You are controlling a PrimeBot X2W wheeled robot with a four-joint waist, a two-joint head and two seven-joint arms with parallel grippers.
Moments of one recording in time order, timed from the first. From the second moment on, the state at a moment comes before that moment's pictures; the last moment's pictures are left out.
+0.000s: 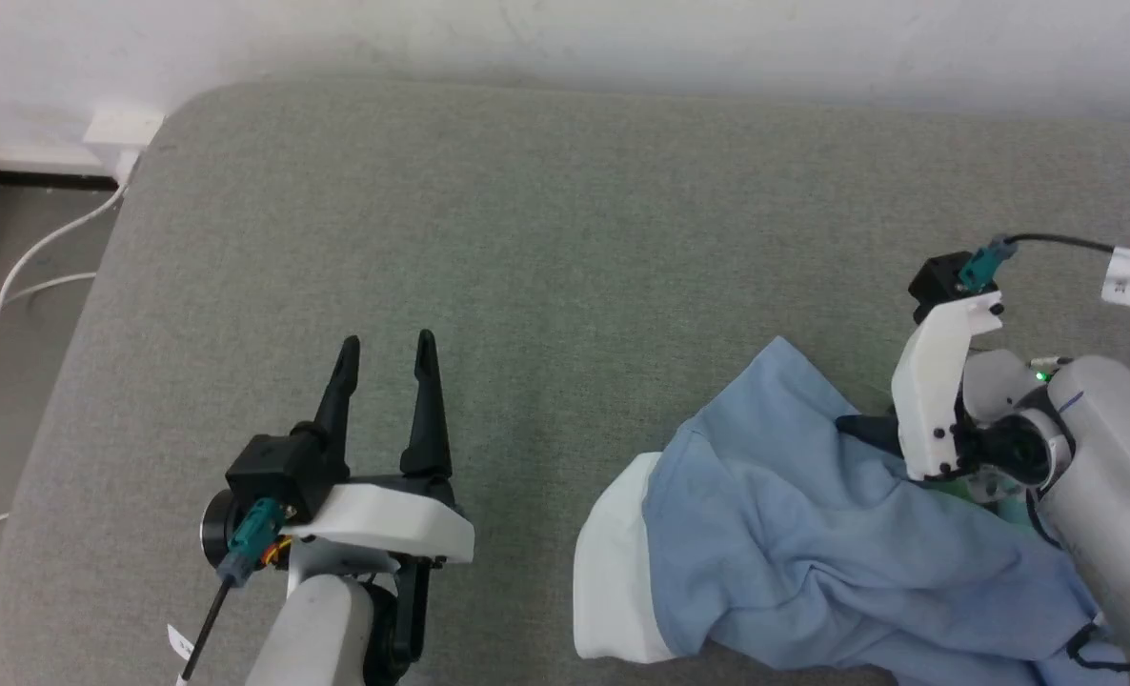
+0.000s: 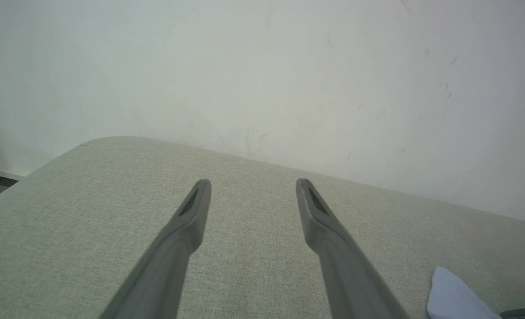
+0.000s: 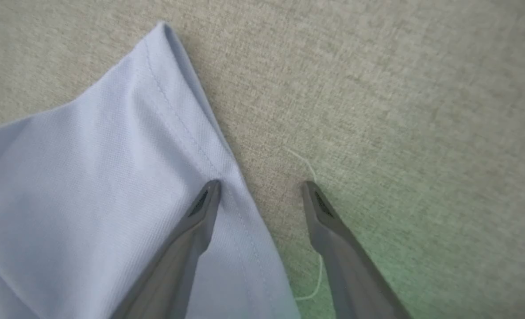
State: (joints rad) left arm -0.19 0.05 -0.20 0.14 -0.32 0.11 -0.26; right arm -0.69 -0.39 0.58 0.69 0.82 0.13 0.74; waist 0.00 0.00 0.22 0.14
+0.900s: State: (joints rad) left arm -0.15 0.05 -0.17 0.16 -0.30 0.11 -0.26; right arm -0.52 -0.54 0.30 0.87 0.79 0.13 0.19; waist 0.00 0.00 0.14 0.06
